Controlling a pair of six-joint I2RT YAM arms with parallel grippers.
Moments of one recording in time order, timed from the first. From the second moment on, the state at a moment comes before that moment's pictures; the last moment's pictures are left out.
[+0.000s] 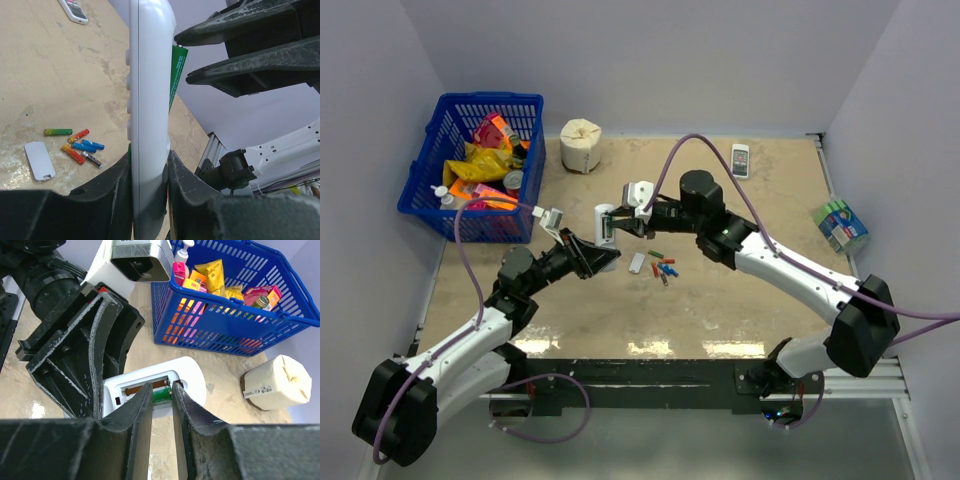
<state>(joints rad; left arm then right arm) -0.46 0.89 0.31 0.64 0.49 -0.80 0.77 1.42 1.15 0.11 -0.62 -0.45</state>
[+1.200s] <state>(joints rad) -0.46 0.84 0.30 0.59 0.44 -0.78 0.76 1.45 1.10 0.21 -0.64 -0.45</state>
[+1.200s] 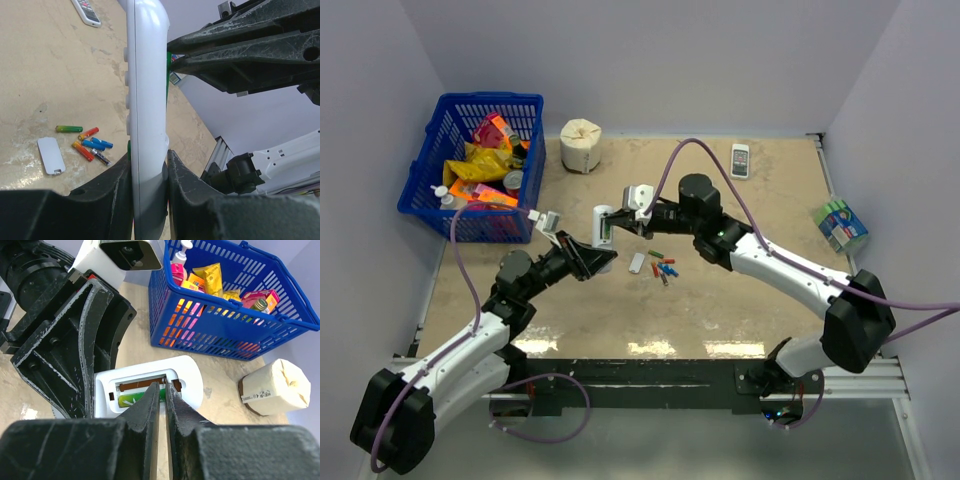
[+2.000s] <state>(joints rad) -0.44 0.84 0.30 0.60 0.44 -0.77 0.83 1.41 0.95 0.36 -0.48 -0.58</state>
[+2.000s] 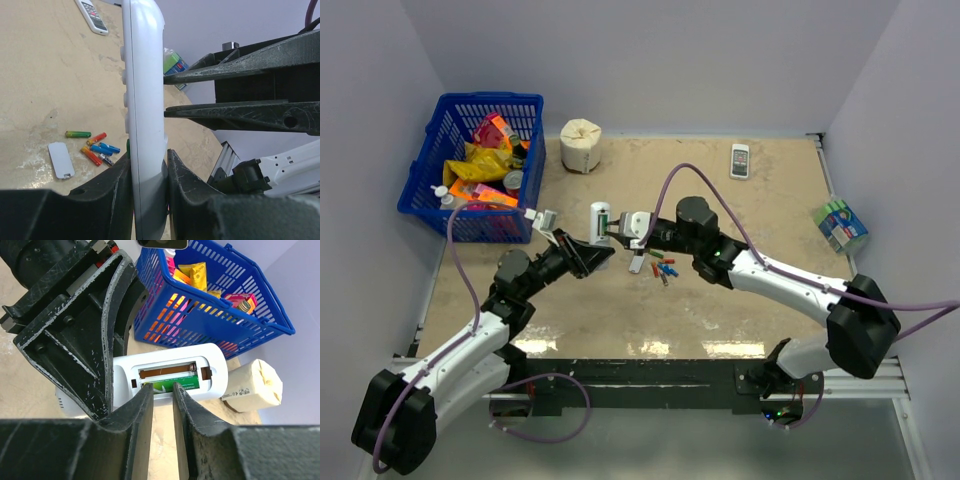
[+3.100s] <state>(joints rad) -0.46 0.71 0.14 0.50 0.26 -0.61 0.64 1.59 1.24 -0.43 -0.06 -0.11</state>
